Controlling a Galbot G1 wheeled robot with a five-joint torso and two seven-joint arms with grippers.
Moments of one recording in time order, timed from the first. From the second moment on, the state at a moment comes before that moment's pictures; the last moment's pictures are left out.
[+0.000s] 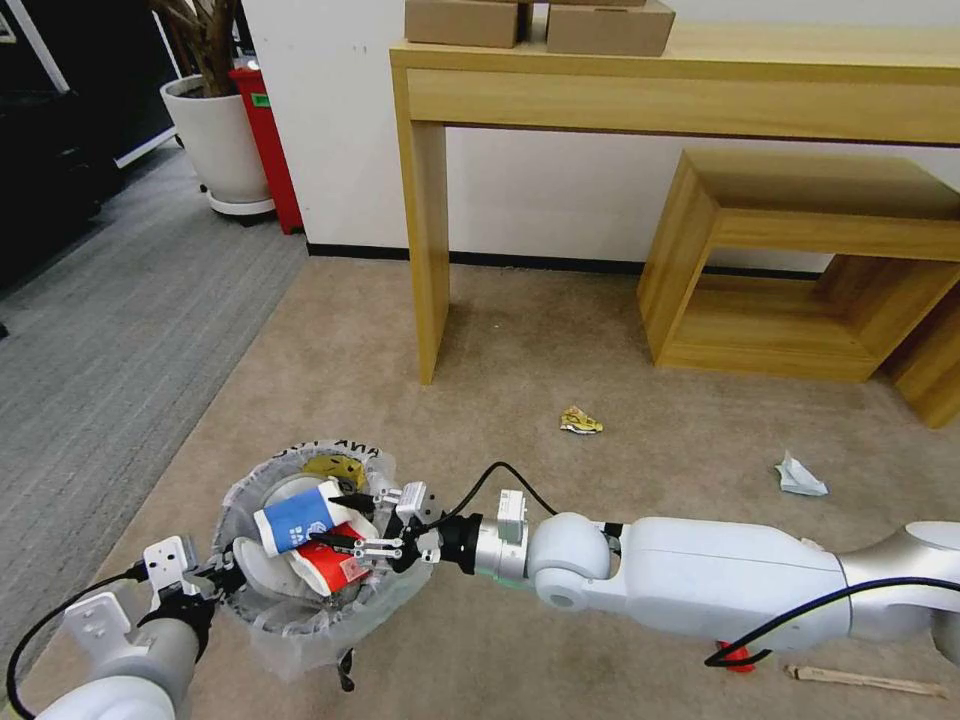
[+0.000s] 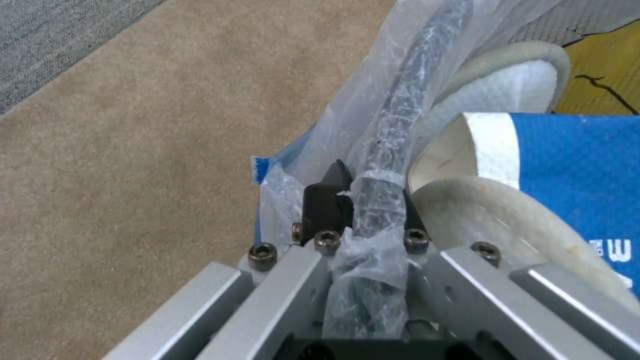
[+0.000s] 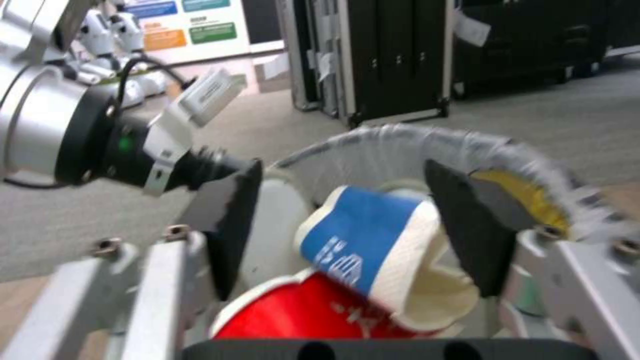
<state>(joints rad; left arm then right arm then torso) 1.74 -1.28 -0.81 -2.32 -0.83 0.58 -0.40 -0.18 0.94 -1.10 1.78 1.00 0.31 -0.12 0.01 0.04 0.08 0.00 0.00</state>
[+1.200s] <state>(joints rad) 1.71 -1.27 -0.81 -2.26 -0.82 0.57 -0.39 -0.42 0.87 -0.55 1.85 1.05 0.27 0.03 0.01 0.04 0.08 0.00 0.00</state>
